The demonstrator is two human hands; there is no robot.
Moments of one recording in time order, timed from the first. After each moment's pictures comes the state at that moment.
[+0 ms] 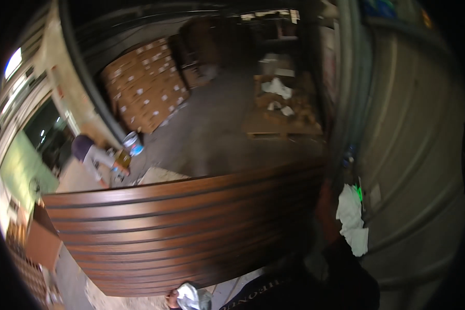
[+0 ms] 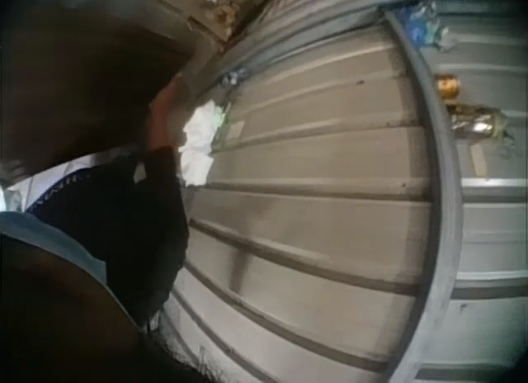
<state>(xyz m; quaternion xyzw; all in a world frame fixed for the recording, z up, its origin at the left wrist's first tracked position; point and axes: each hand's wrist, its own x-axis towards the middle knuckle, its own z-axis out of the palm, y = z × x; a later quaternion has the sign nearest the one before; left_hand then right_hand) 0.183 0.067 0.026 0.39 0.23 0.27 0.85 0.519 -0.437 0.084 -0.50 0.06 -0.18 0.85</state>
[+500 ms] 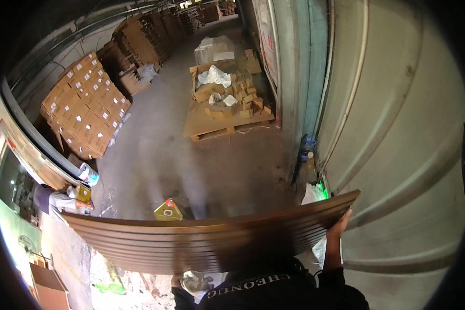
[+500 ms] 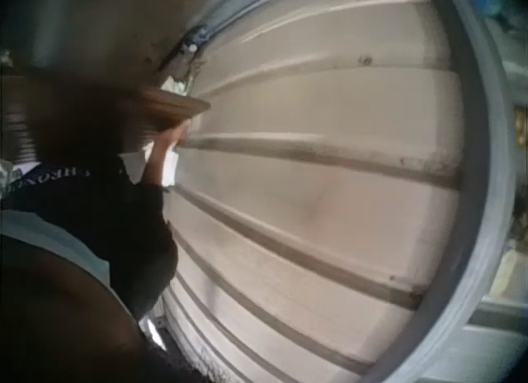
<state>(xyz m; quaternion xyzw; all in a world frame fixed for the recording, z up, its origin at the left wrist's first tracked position) 0.525 -0.110 0.014 0.42 0.18 0.02 0.89 0.540 -0.682 0.014 -0.33 0.27 -0.40 0.81</state>
